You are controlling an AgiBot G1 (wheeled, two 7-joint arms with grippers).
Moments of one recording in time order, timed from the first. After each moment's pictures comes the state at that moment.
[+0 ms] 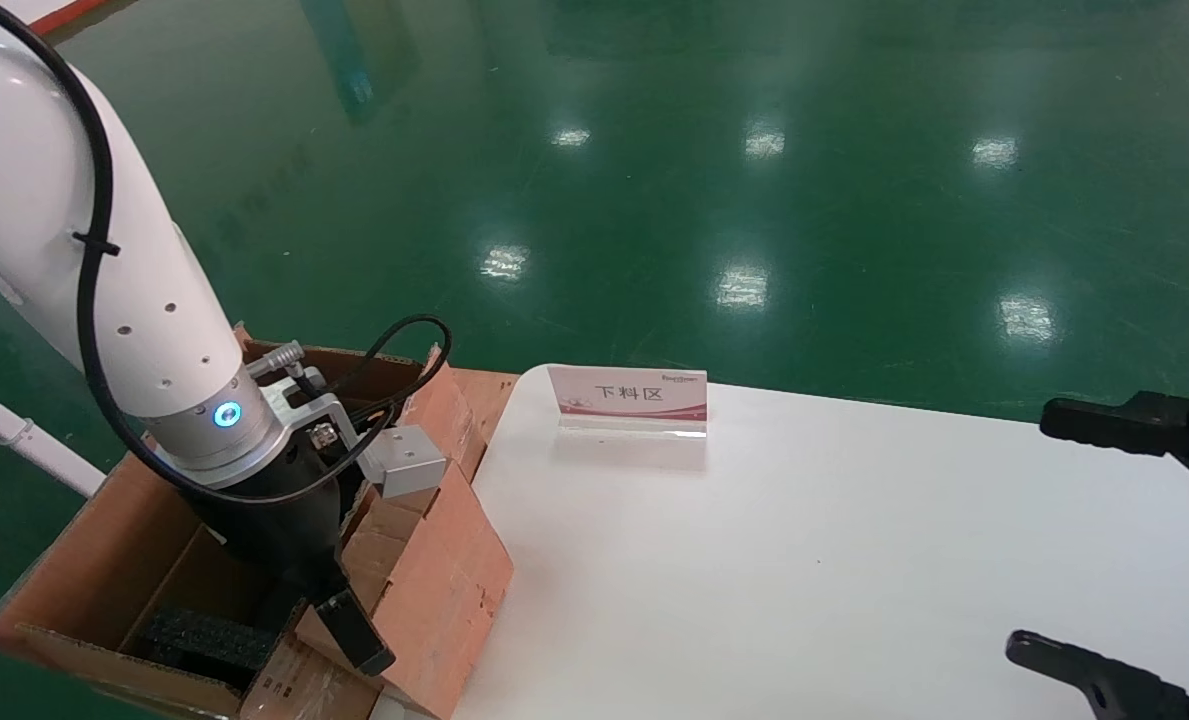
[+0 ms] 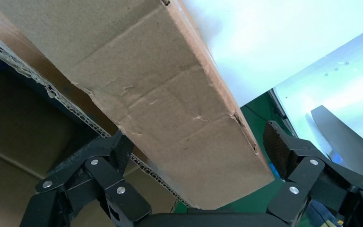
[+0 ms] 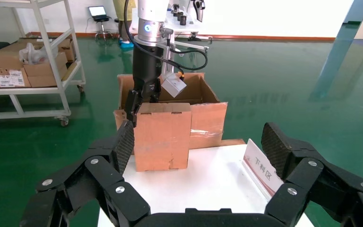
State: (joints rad) left arm -2.35 0.81 2.20 -1.36 1.20 1.36 -1.40; right arm 1.08 -0.61 -0.29 1.28 -0.72 -1.49 0.18
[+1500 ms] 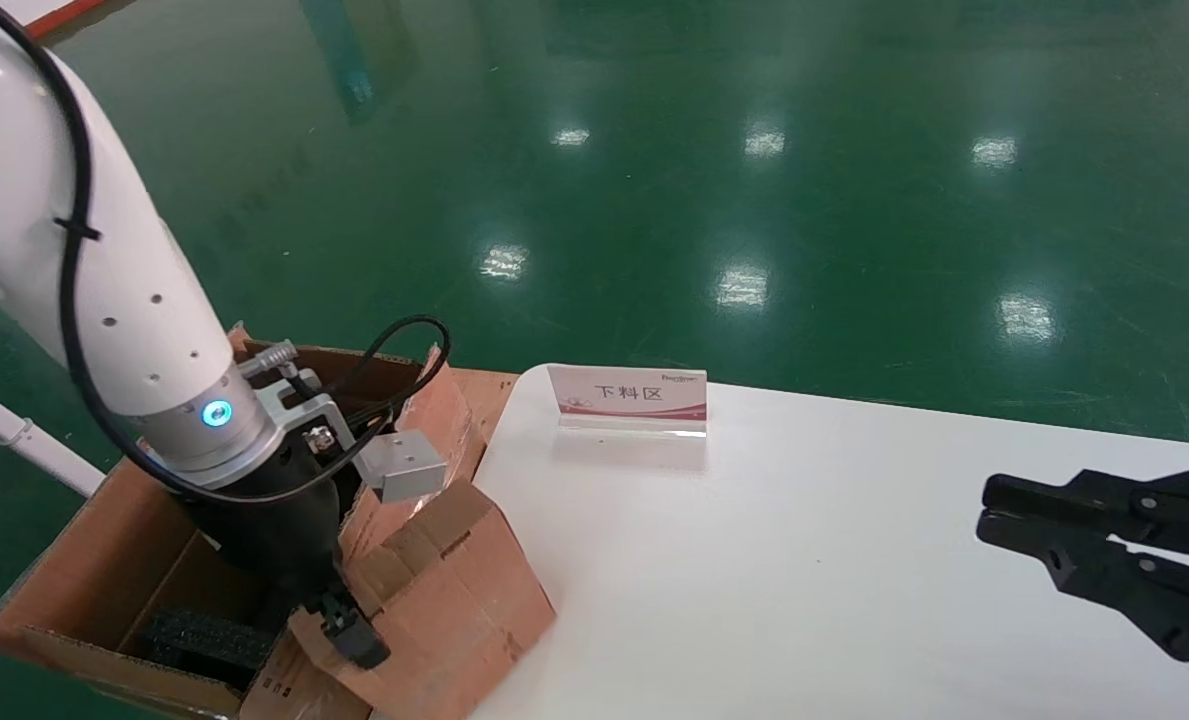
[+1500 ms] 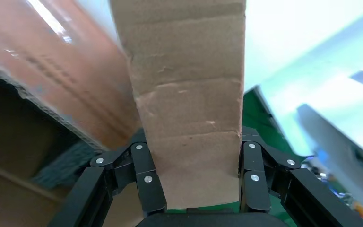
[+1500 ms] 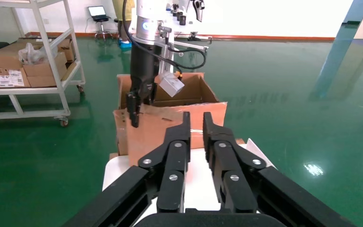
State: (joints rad) left arm -2.40 0.77 2.18 -1.33 1.16 1.40 -1.36; right arm 1.08 -0.61 -0.29 1.28 -0.72 -1.49 0.18
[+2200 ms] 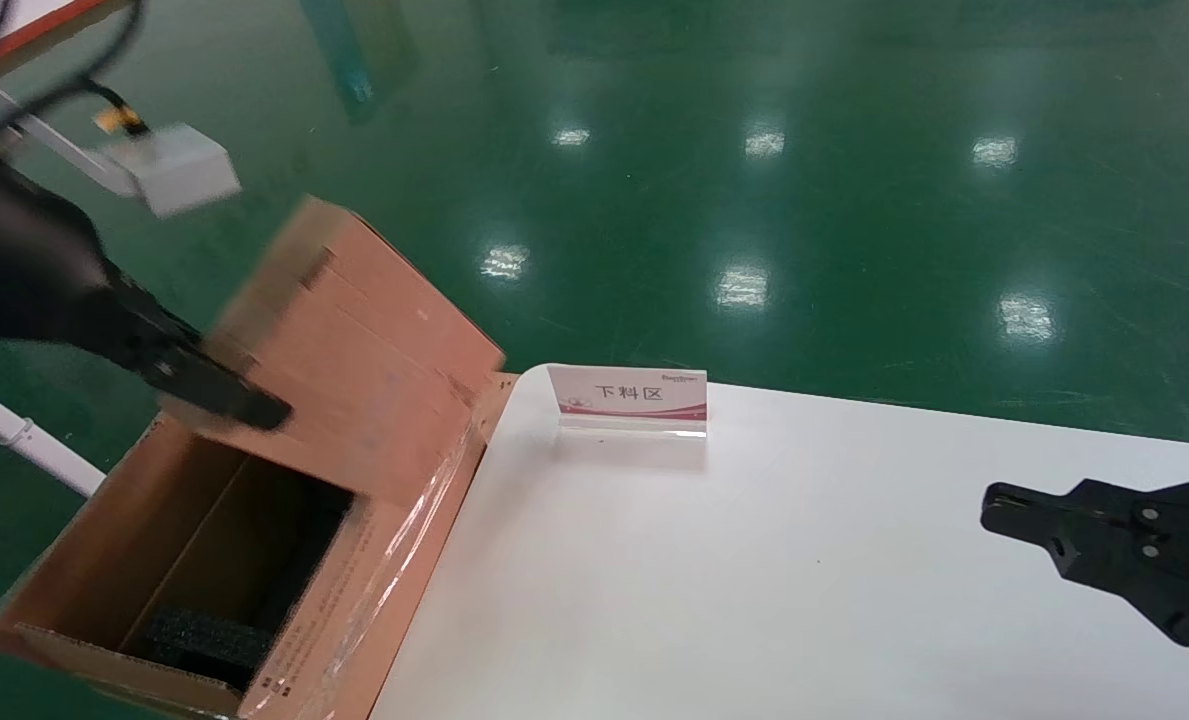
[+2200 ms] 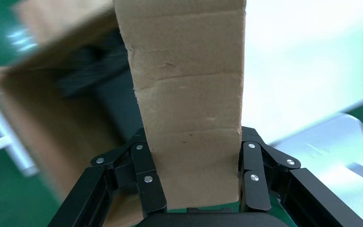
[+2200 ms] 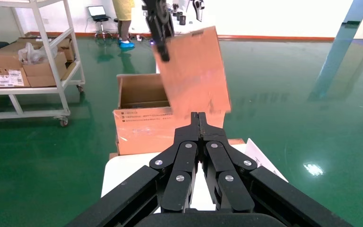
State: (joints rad) left arm -2.82 0.64 2.17 -1.12 1.14 1.59 -1.23; right arm 1.08 -0.61 -0.29 1.28 -0.72 -1.49 0.18
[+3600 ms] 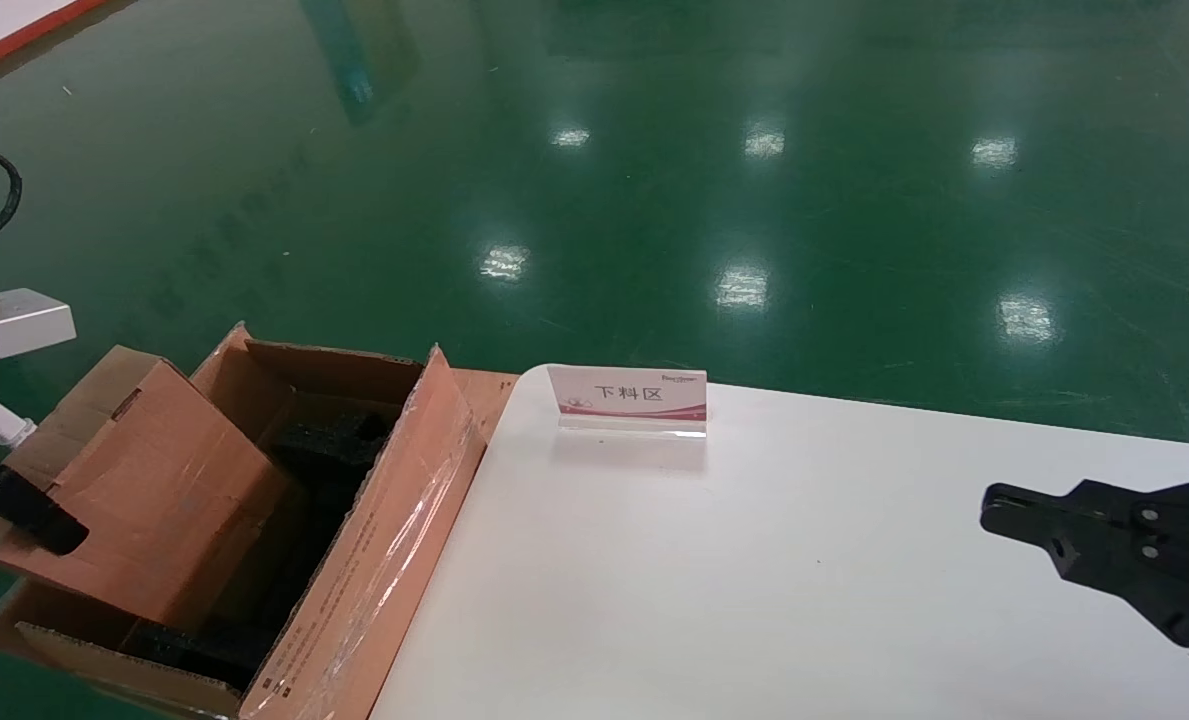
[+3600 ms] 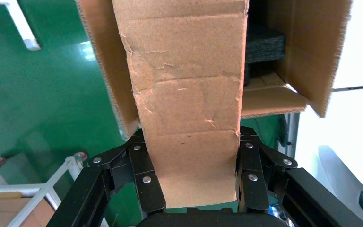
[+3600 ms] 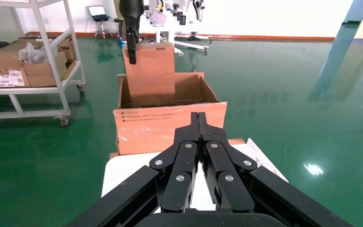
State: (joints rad) left arm -2.78 0.67 2.73 -0.80 1.00 1.53 -1.04; right arm 1.08 -0.61 -0.30 1.28 -0.72 -1.49 0.18
